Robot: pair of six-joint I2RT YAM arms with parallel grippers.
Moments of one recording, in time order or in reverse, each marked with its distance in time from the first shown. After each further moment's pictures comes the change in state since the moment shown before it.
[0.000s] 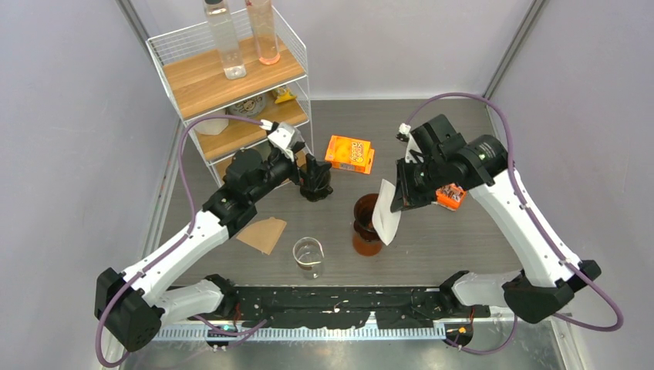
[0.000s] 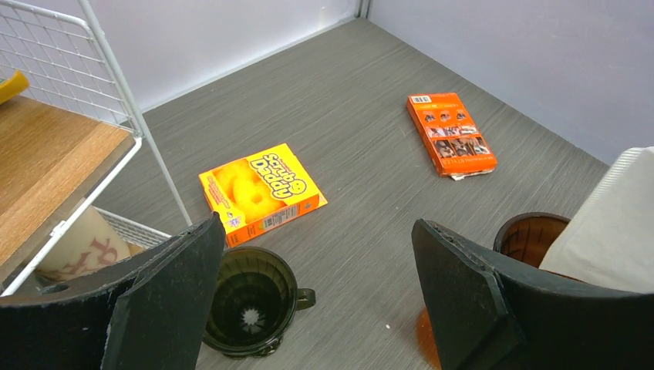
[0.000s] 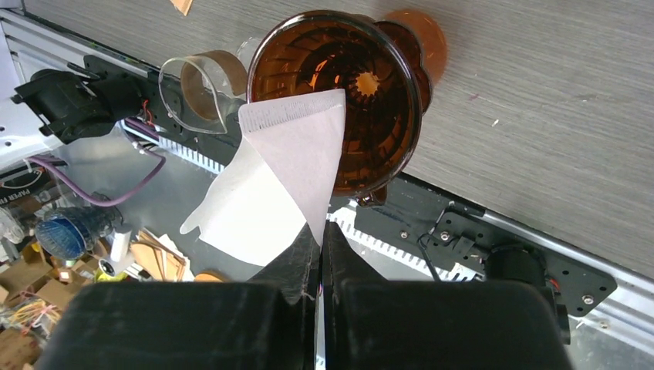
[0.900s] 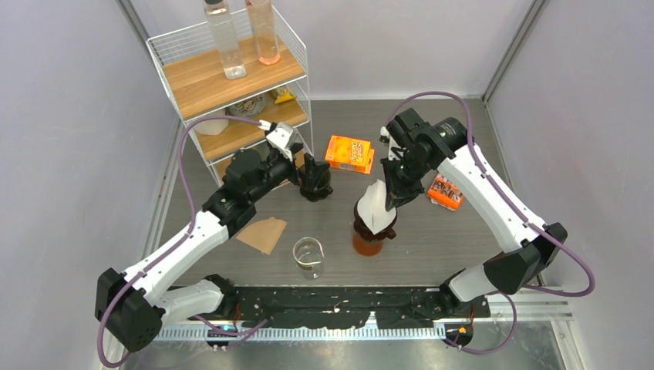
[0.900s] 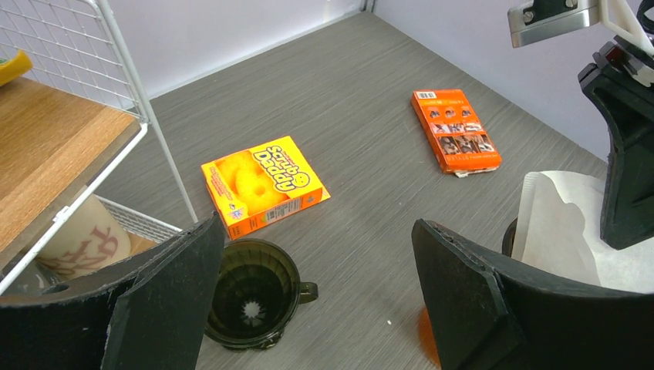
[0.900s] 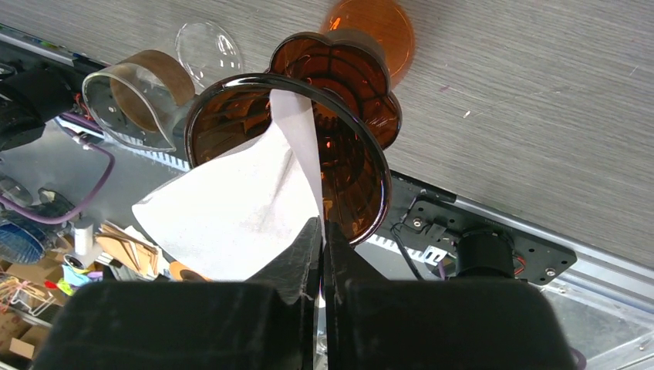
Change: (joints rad) left arm 0.019 0.000 -0.014 0.000 0.004 -0.016; right arm 0.000 0.222 0.047 -0.049 0.032 -0.047
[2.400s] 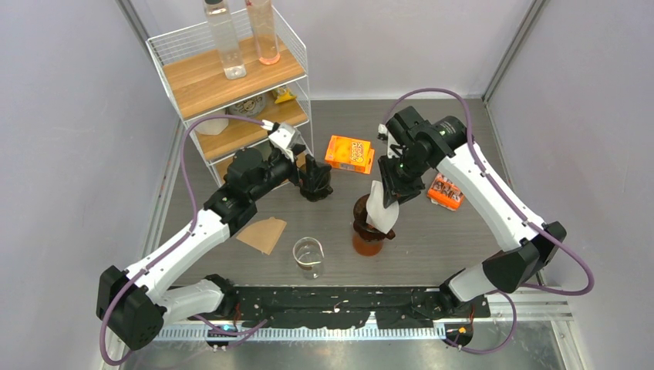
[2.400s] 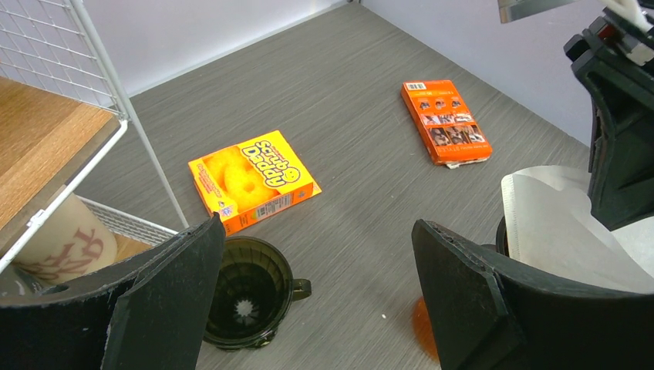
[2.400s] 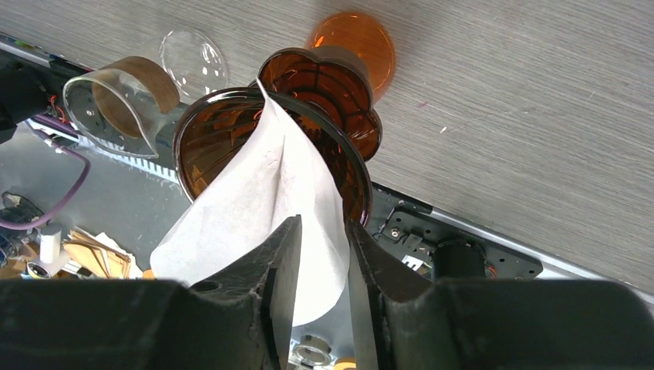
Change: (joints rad) left arm 0.010 0.016 0.000 -0.001 0.044 -0.001; right arm 0.000 0.016 0.011 0.009 0.037 -0.070
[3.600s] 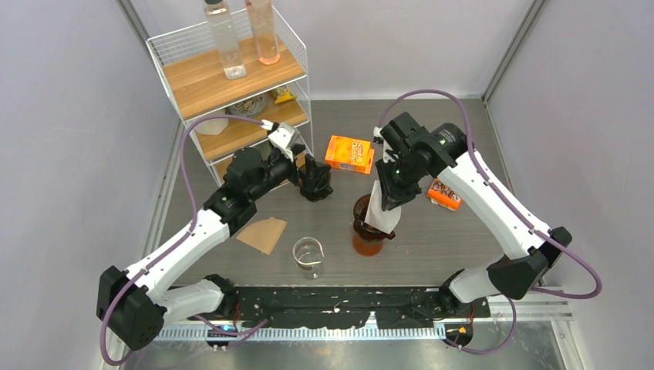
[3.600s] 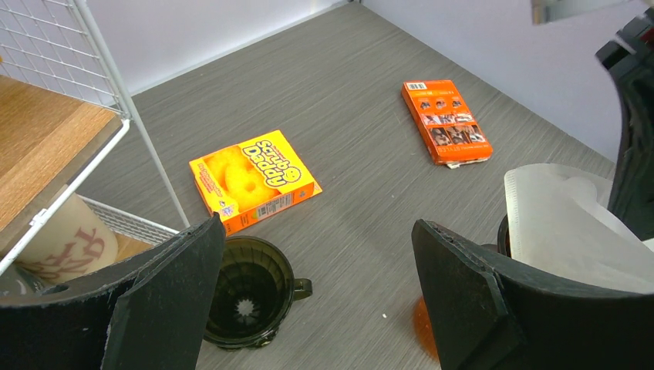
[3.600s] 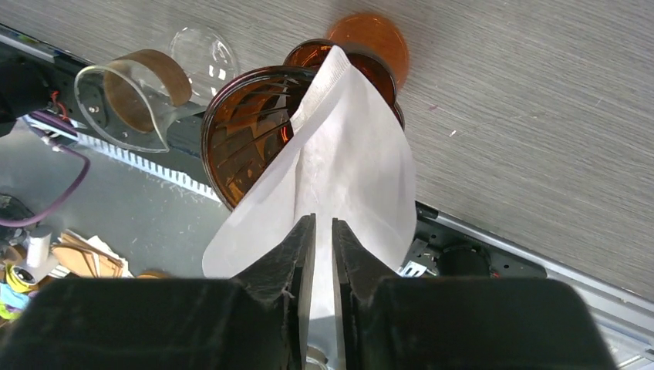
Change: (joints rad) left arm 0.005 0.000 0.000 -0.001 0.006 0.001; right arm 0.071 -0.045 0.014 0.008 0.036 0.043
